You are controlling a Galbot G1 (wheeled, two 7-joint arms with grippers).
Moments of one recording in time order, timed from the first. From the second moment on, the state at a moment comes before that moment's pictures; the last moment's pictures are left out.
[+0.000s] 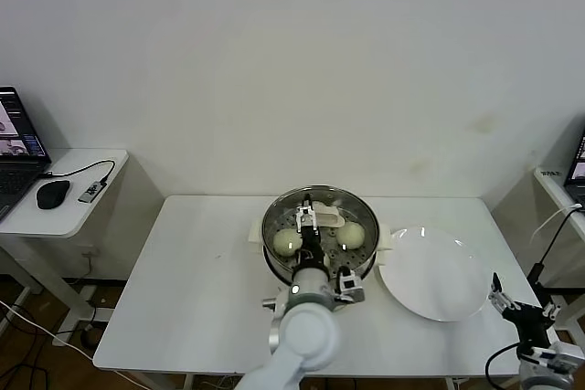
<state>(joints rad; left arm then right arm) 0.98 -1.57 0.16 -1.88 1.50 0.74 0.40 -1.54 1.36 0.98 1.87 0.37 -0.06 -0.02</state>
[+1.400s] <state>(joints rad) 1.59 -1.40 -0.53 -2.07 0.12 0.23 0.01 -1.77 1.16 0.76 2.02 0.43 -0.09 -0.07</state>
